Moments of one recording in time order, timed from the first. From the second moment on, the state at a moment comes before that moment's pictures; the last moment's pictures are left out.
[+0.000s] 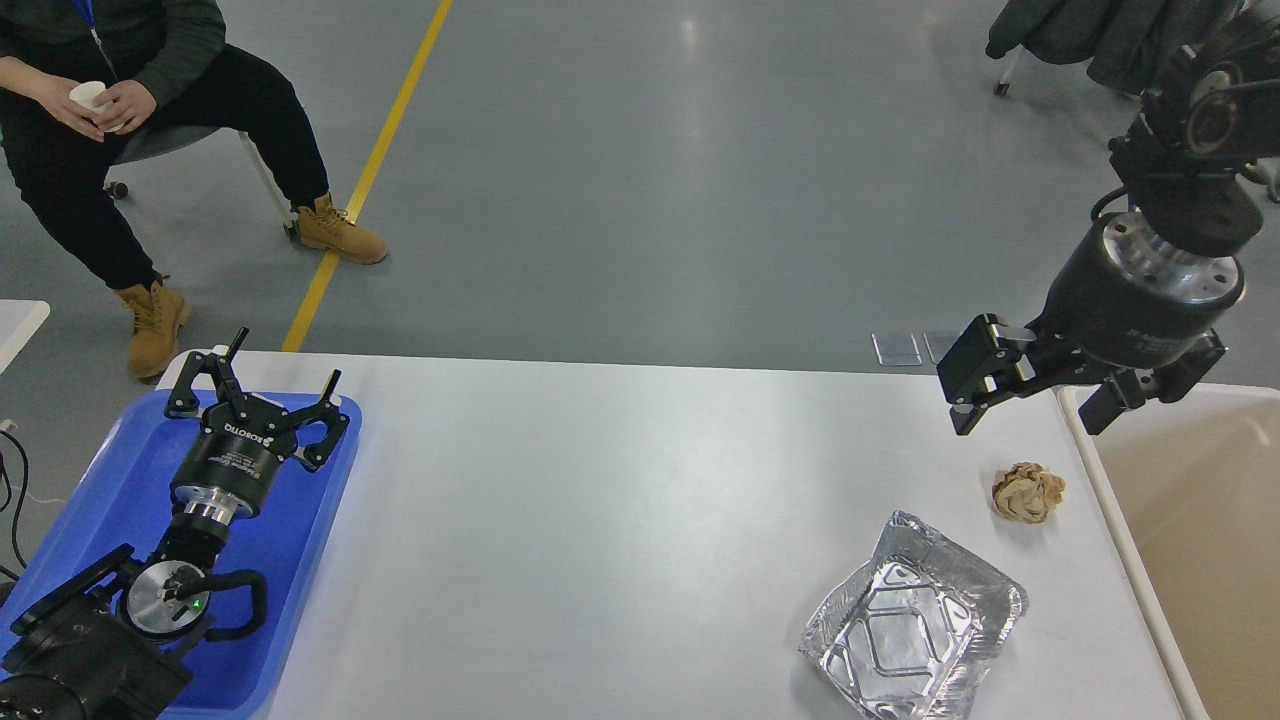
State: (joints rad) left arm -0.48 0.35 -0.89 -0.46 -0.14 -0.78 -0.40; right arm 2.42 -0.32 -1.34 1.50 -0.09 0.79 -0.02
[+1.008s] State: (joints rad) left arm -0.48 0.36 -0.88 -0.46 -0.14 -0.78 -0.41; right arm 2.29 -0.37 -1.32 1.51 -0.09 0.71 -0.02
